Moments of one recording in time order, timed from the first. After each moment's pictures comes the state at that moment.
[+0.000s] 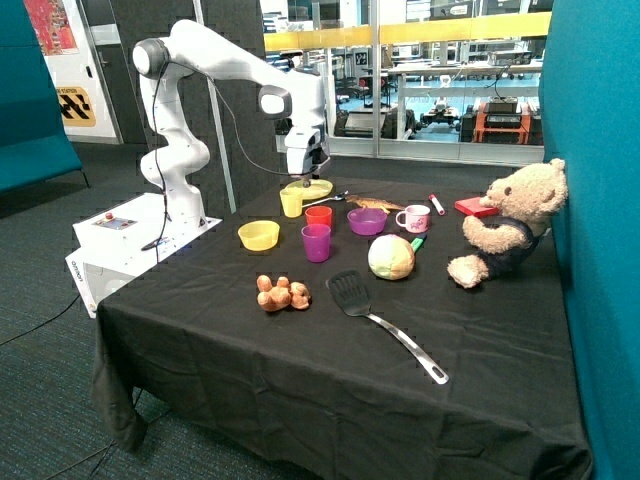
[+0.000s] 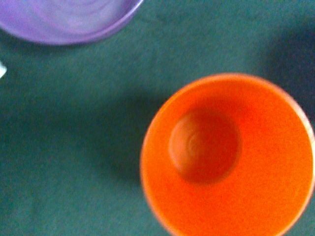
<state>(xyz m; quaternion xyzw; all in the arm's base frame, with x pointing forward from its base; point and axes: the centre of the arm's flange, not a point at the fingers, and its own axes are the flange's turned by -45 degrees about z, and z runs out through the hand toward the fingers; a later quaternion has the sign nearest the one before) 0.537 -0.026 0.436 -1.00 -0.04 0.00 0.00</state>
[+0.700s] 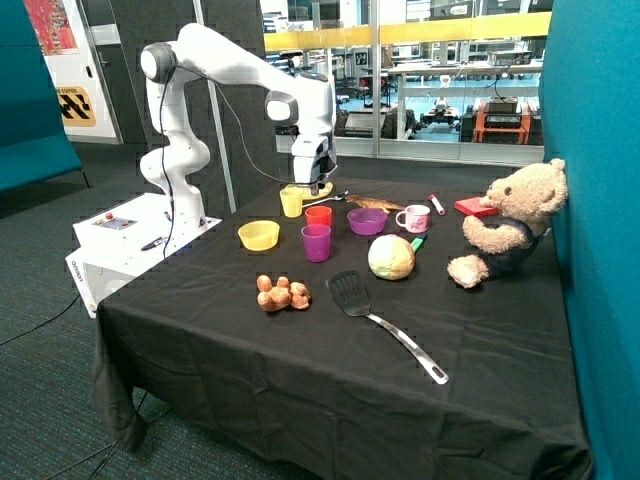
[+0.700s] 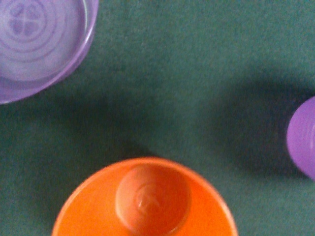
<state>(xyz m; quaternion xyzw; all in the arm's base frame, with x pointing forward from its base) 0.573 -0.060 0.427 -1.00 -0.05 0.00 0.00</state>
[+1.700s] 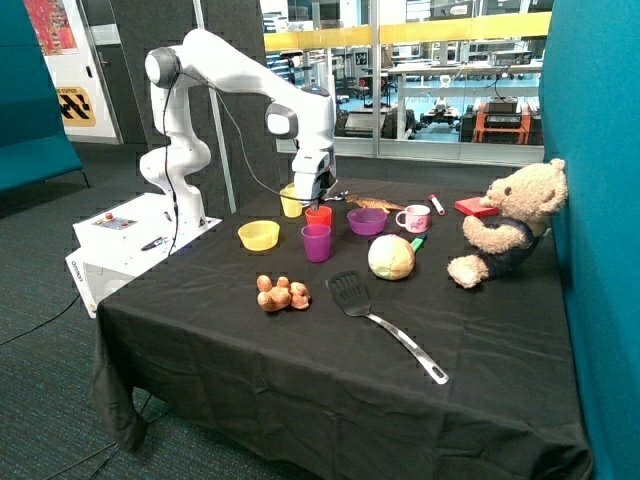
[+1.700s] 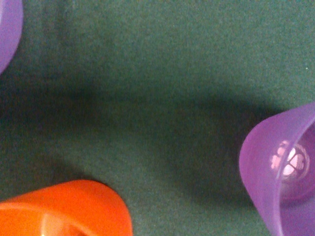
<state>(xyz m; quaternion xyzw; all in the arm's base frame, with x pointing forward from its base) 0.589 -0.097 0.399 -1.00 -0.06 0.01 0.00</state>
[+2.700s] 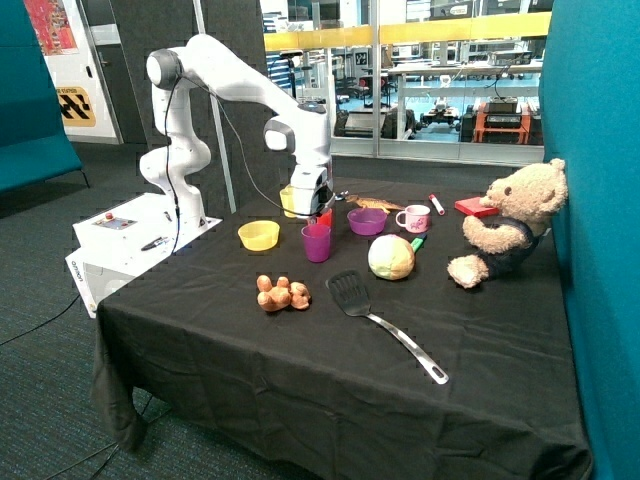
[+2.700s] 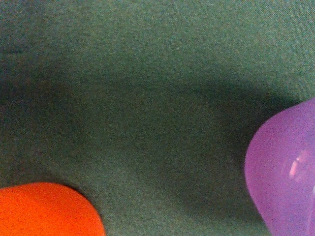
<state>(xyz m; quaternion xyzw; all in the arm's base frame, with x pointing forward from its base) 0.584 -0.104 0.364 -1.00 -0.08 0.00 0.00</state>
